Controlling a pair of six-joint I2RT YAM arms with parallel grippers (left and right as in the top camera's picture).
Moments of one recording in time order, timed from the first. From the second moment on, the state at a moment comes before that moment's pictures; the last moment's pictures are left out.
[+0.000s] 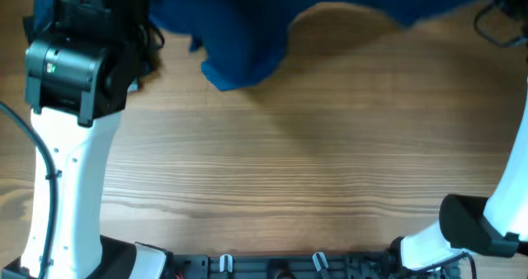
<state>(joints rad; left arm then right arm) -0.31 1.60 2.17 -1.02 -0.48 -0.48 -0.10 1.75 2.43 -1.29 0.05 0.61</state>
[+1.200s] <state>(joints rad) -0.24 1.89 2.59 -1.37 -0.30 -0.48 -0.19 1.80 2.43 -1.35 0.05 0.62</state>
